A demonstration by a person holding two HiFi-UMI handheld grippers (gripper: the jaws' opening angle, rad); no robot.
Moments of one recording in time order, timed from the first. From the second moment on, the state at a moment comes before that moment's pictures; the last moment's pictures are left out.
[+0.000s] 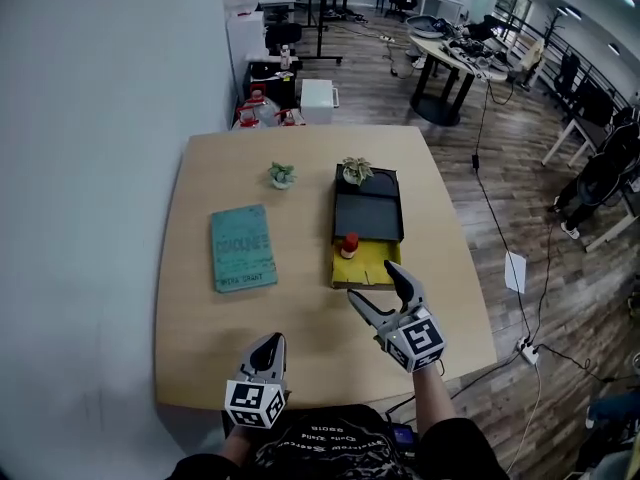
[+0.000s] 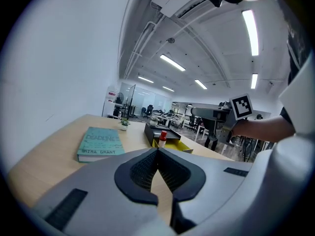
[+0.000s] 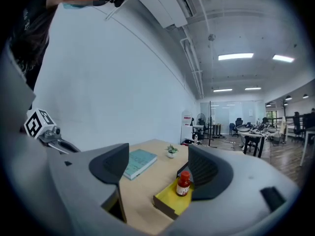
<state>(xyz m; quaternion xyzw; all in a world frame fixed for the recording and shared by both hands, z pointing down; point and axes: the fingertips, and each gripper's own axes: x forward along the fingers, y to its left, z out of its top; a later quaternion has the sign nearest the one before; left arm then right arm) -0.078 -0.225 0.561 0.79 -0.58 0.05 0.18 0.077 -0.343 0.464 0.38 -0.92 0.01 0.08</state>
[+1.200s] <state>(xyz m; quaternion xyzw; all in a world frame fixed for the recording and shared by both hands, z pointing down) -0.037 -0.179 0.553 0.84 -0.52 0.04 0.16 0.142 -0.176 0.532 0.51 -0.85 0.10 0.06</state>
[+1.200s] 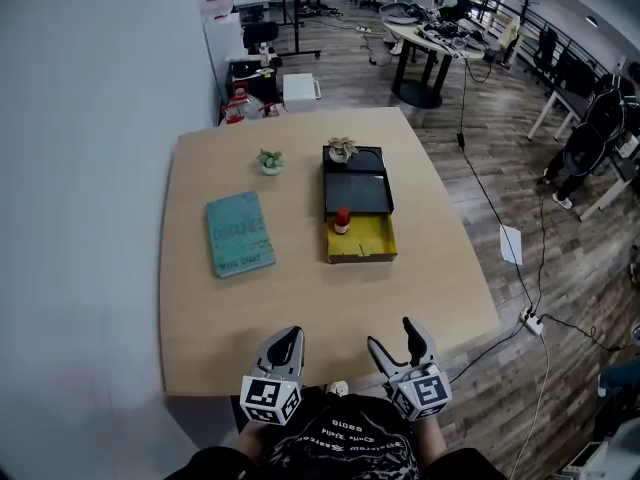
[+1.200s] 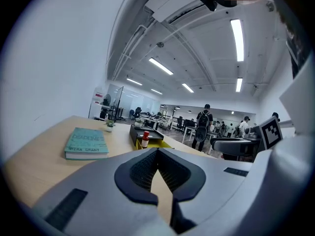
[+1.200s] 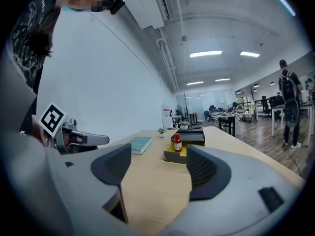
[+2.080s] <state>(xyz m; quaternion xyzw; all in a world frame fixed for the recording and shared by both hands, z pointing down) -0.036 -0.188 0.549 0.86 -0.49 0.04 0.16 0.122 -0.197 0.521 0.48 -0.87 0.11 0.04</state>
